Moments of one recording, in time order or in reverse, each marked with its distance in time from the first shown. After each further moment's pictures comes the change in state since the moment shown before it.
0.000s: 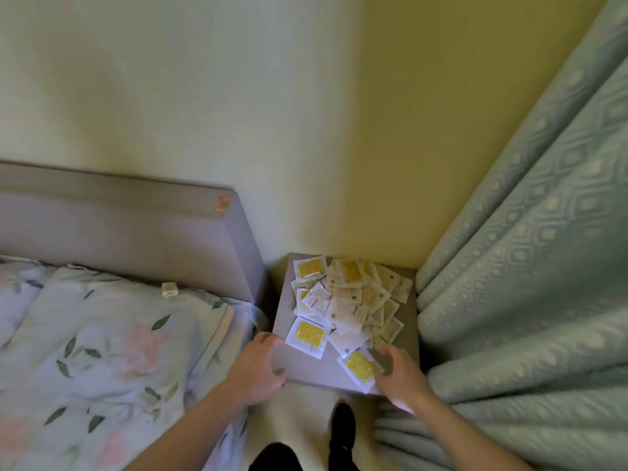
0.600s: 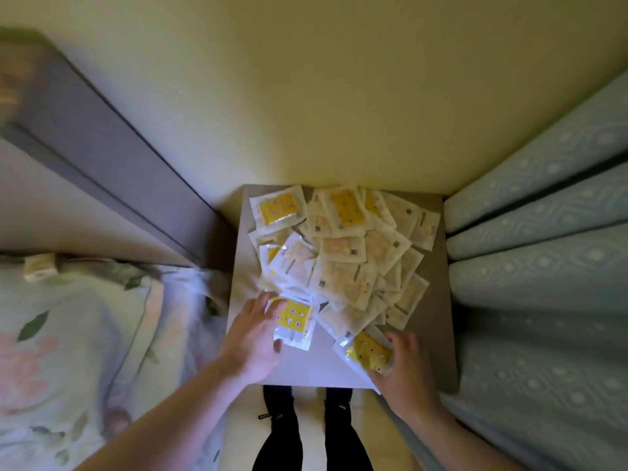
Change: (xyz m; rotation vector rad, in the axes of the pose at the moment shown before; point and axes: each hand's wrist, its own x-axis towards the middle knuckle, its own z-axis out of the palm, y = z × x) left_hand 0.223 -0.067 0.149 0.214 -0.060 0.206; right_hand 0.167 0.125 0.143 -0.160 0.126 0.099
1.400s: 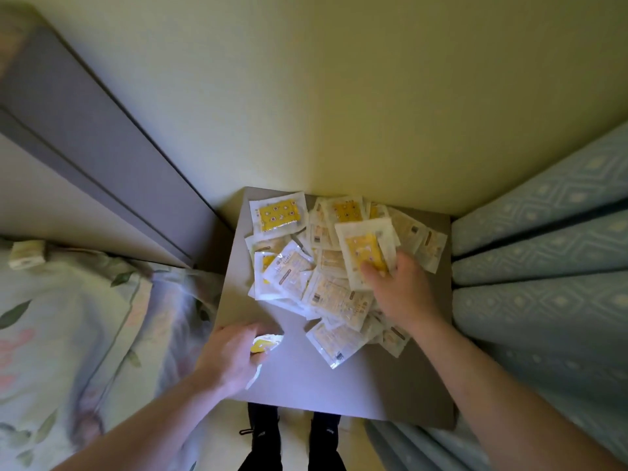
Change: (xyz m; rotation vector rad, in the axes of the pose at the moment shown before) left_hand 0.002 -0.009 0.007 -0.042 -0.025 -0.188; right_hand 0.105 -0.106 -0.115 0.445 0.027 -0.123
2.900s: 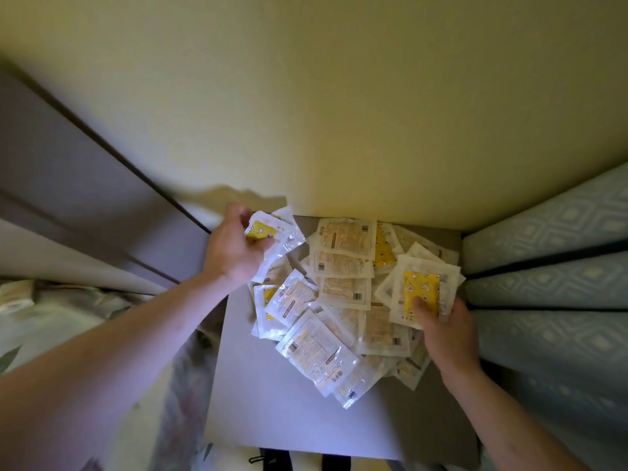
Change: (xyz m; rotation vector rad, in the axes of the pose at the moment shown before) left_hand 0.152 0.024 -0.135 -0.540 0.427 -0.068; right_hand 0.008 0.065 -0.008 0.316 0.267 0.207
